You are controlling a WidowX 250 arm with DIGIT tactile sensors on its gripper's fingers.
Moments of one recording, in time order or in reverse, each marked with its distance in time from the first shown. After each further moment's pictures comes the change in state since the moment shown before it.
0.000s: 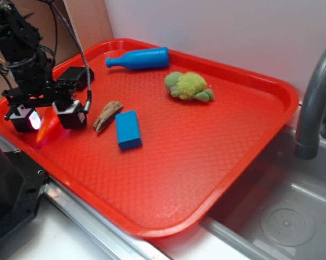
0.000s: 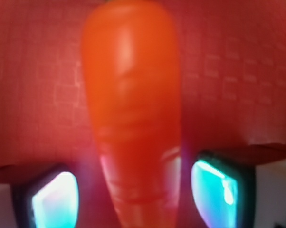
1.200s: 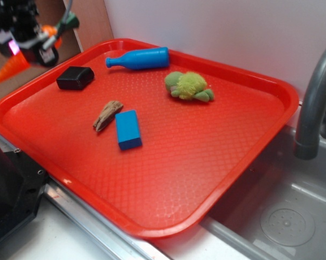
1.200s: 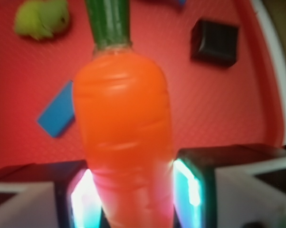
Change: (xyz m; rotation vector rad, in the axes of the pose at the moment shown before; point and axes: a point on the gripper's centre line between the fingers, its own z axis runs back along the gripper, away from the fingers) arm -0.026 -0.041 0.142 -0.007 -0.115 -0.527
